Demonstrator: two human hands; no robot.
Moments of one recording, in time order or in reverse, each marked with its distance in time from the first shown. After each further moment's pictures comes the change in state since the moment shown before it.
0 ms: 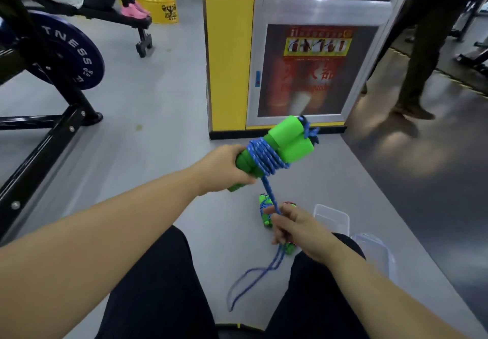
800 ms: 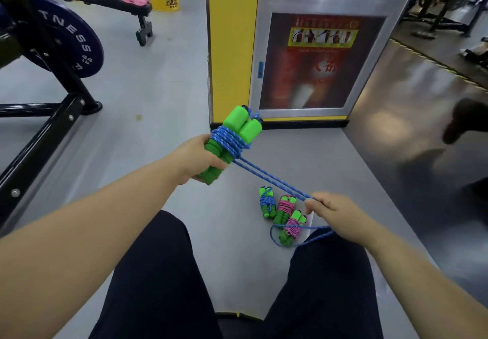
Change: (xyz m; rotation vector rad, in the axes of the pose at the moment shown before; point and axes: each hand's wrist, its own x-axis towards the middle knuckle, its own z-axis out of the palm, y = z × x) left_hand 0.008 -0.045 -0.022 -0.343 0.073 -0.316; right_hand -0.027 -0.033 -0.055 -0.820 0.113 -0.069
